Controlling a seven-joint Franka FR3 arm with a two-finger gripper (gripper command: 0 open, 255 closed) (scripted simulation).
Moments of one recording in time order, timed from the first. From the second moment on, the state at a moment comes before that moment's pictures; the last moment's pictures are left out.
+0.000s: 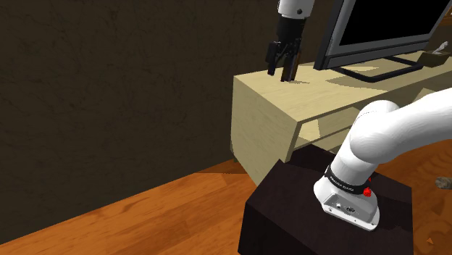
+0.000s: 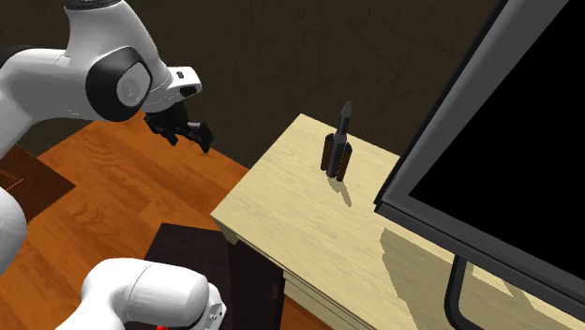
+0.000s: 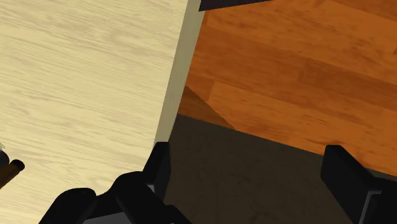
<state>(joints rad) -0.02 -0.80 0.04 -2.41 0.00 1.68 0.14</state>
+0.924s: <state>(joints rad) 0.00 -0.62 -0.22 -2.27 -0.31 1.55 -0.49</state>
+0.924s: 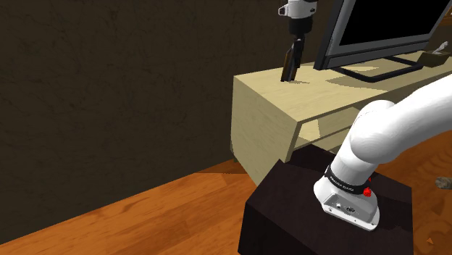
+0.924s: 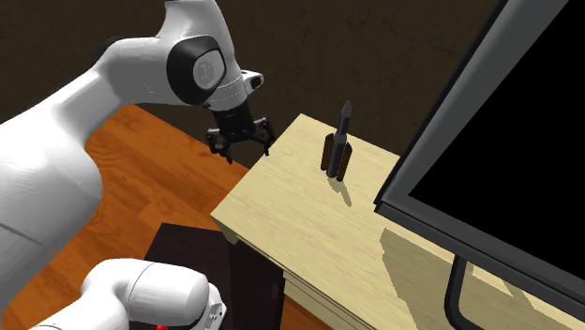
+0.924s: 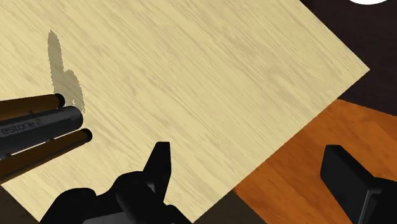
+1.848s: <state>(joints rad) 0.03 -0.17 -0.42 -1.90 -0.56 1.64 -1.19</state>
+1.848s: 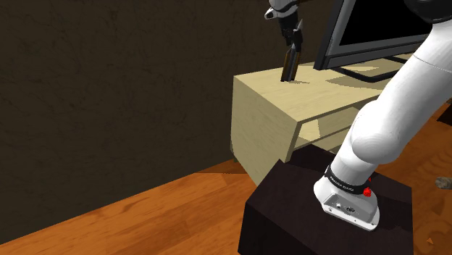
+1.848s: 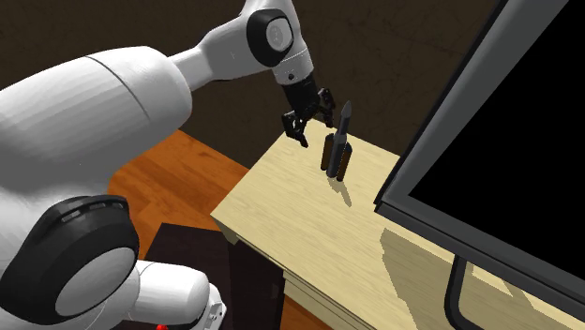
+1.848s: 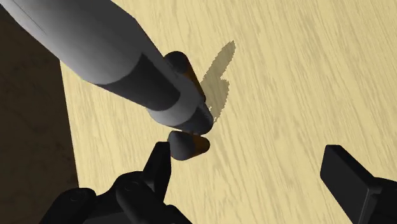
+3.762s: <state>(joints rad) 0.03 -0.04 -0.45 -1.82 -0.59 1.71 -1.34</state>
